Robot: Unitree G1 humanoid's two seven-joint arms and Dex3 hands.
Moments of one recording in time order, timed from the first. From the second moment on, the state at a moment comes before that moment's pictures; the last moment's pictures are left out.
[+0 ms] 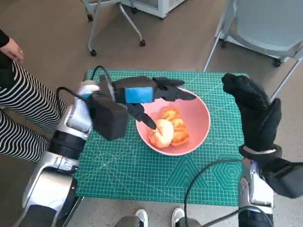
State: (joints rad) left arm -0.97 0.40 -0.21 0.70 0.08 -0.60 -0.81; right arm -0.33 -0.15 -0.16 0.06 0.27 -0.42 0.31
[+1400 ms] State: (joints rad) left arm -0.62 0.12 0.08 0.20 -0.40 -0.23 -0.53; right arm -0.45 -0.18 -0.15 -0.07 0.19 -0.24 0.19
